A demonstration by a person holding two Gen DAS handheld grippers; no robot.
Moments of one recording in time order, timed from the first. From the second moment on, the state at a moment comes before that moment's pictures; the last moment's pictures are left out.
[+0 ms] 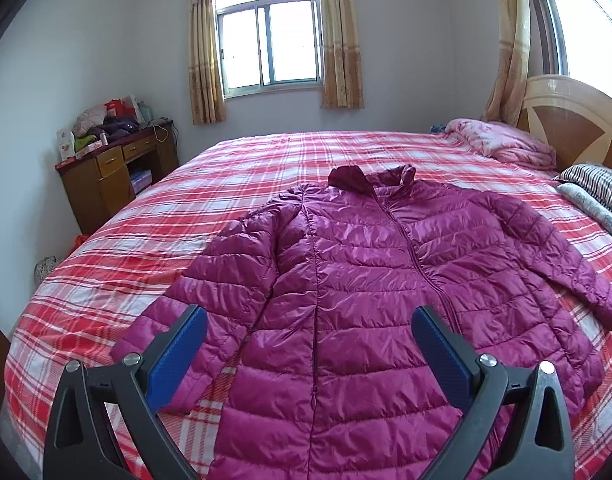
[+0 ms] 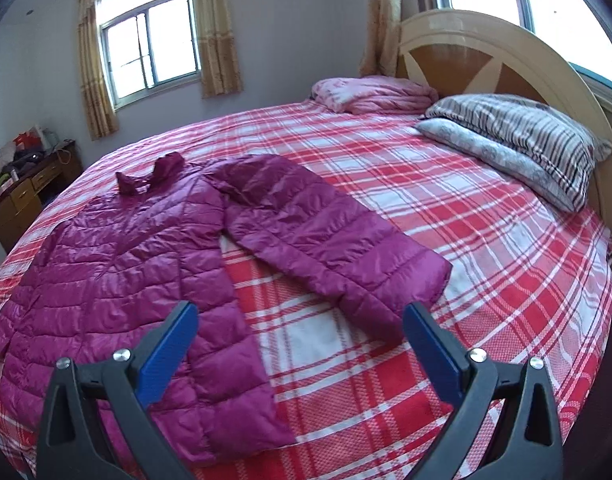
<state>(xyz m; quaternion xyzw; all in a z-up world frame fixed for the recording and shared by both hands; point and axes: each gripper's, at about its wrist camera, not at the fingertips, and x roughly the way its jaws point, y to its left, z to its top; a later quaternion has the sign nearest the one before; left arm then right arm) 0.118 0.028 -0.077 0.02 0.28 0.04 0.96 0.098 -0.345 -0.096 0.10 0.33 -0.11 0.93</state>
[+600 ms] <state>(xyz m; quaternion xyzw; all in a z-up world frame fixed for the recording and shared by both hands) 0.223 0.030 -0.131 0.04 0.33 0.07 0.94 0.152 -0.439 -0.158 0.23 0.40 -0.13 0.87</state>
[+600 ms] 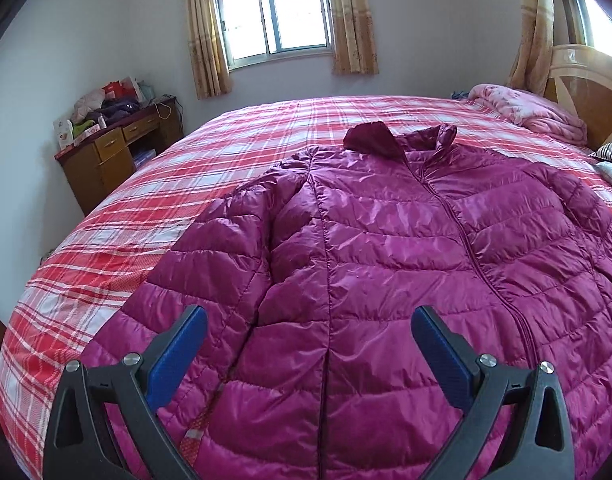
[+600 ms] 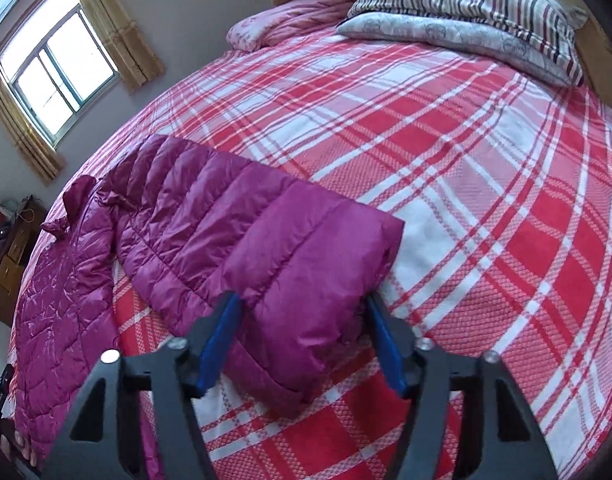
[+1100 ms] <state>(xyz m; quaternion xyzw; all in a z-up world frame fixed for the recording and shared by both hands) 0.260 0.050 -0.134 0.03 0.34 0.07 0.94 0.192 -0.452 -0.090 0.14 0.34 -0.19 0.91</state>
